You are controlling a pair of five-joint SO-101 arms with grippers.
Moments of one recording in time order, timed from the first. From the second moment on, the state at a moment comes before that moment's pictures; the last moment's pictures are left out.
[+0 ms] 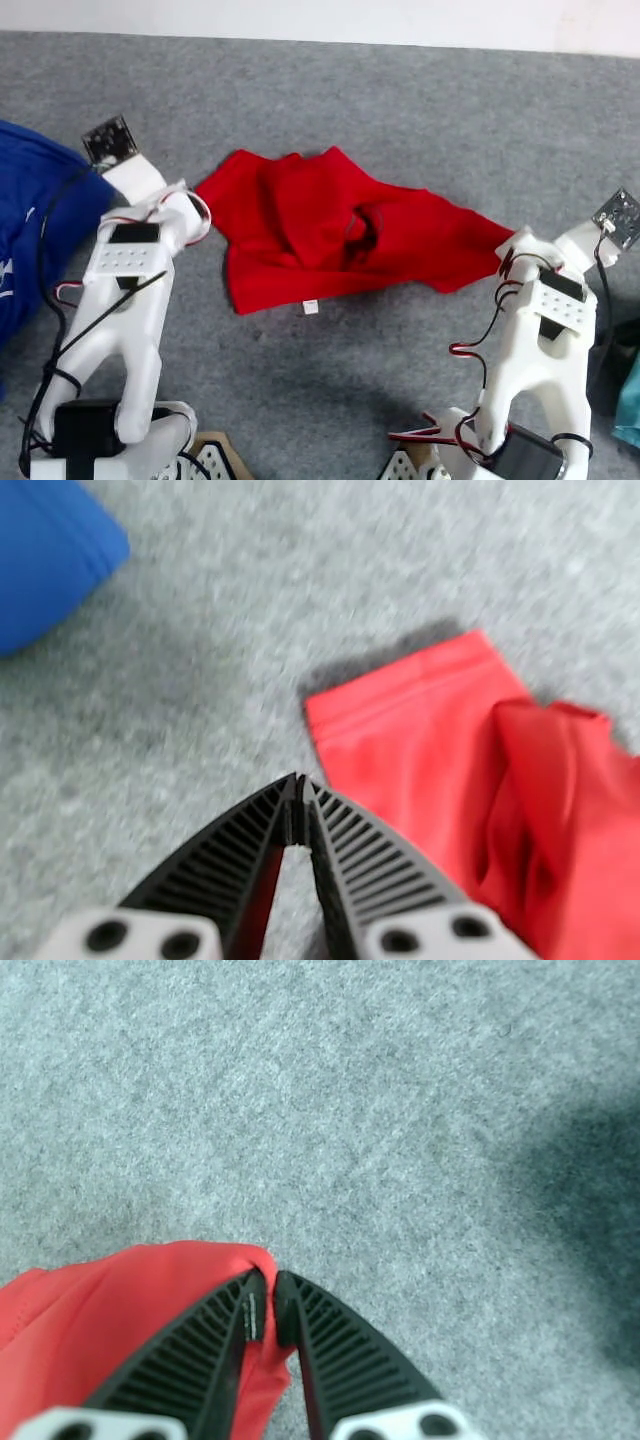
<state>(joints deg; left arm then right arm) -8.7 -18.4 45.9 31.3 29.1 20.7 -22.7 51.5 27.3 -20.4</state>
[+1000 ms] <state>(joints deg) 6.5 -16.6 56.6 40.9 21.0 19.8 -22.7 51.5 28.6 -20.4</state>
